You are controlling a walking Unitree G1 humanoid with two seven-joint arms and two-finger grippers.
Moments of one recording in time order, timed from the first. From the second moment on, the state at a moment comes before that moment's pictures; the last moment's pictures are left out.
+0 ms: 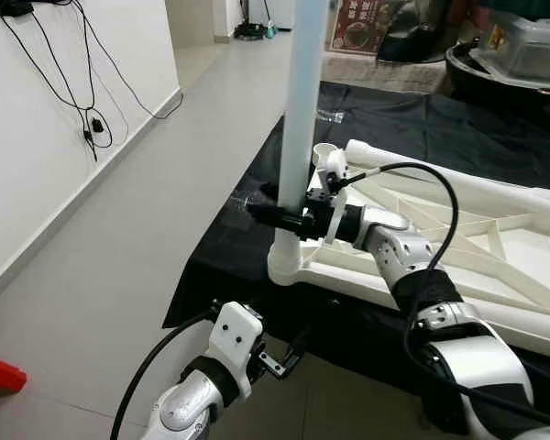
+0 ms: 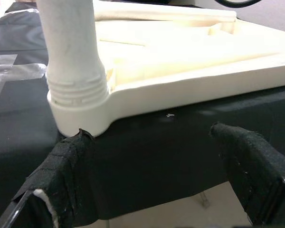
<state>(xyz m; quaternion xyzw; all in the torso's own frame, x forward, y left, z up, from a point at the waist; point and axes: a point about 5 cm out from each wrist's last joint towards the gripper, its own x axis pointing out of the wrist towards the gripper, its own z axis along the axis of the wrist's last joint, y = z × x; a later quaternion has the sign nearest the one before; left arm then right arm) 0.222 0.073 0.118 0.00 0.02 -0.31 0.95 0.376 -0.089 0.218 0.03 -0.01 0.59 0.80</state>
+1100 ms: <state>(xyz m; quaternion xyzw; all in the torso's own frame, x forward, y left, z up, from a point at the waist) 0.224 0.075 0.120 0.00 0.02 -0.31 0.95 0.372 -0.123 0.216 0.08 -0.07 -0.14 0.98</state>
